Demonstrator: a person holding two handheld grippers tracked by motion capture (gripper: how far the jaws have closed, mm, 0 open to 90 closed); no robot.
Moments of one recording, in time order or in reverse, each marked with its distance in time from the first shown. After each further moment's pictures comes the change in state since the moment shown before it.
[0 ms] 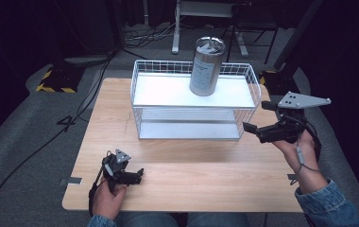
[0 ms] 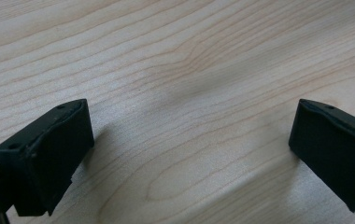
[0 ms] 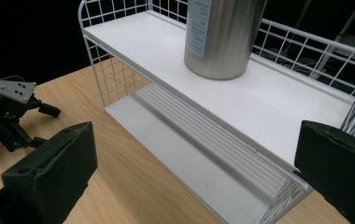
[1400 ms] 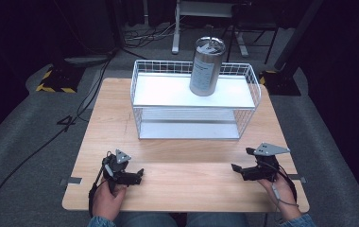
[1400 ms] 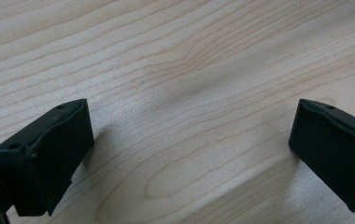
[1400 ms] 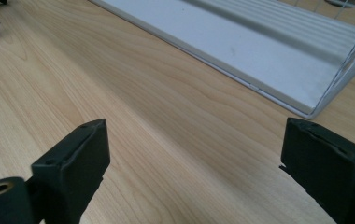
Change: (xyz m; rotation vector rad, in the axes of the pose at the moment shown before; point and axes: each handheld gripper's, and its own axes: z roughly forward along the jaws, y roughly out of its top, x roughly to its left) left arm -0.001 -0.001 -0.001 -0.001 0.001 -0.001; right arm 0.012 -0.172 0.064 0.173 -0.004 0.081
